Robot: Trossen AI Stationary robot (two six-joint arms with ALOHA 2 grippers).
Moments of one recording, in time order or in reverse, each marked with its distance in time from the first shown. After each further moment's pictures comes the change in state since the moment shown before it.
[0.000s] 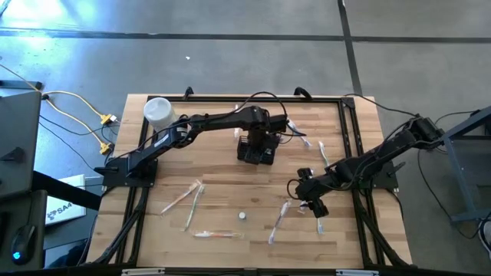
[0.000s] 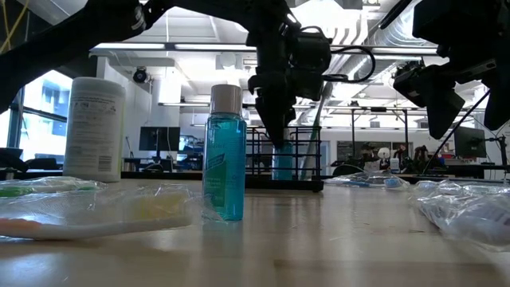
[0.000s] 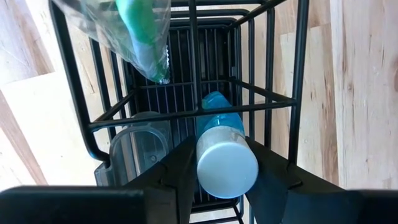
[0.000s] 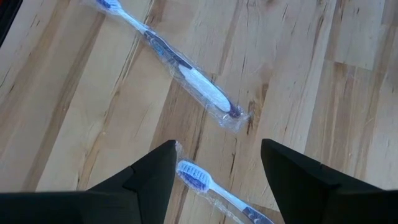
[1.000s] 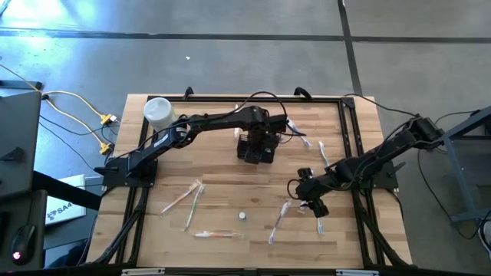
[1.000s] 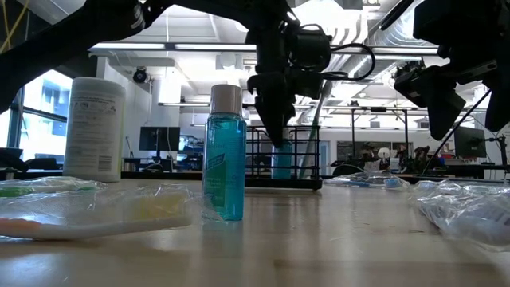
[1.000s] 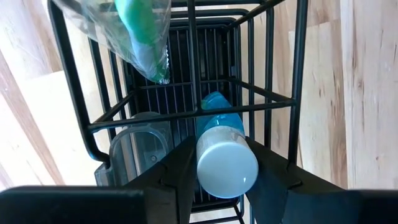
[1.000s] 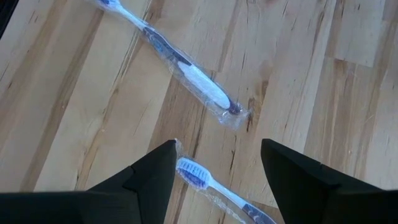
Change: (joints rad) left arm -0.005 -0.013 0.000 0.002 -0.024 0.005; right arm 0.000 0.000 0.000 -0.008 0.000 0.000
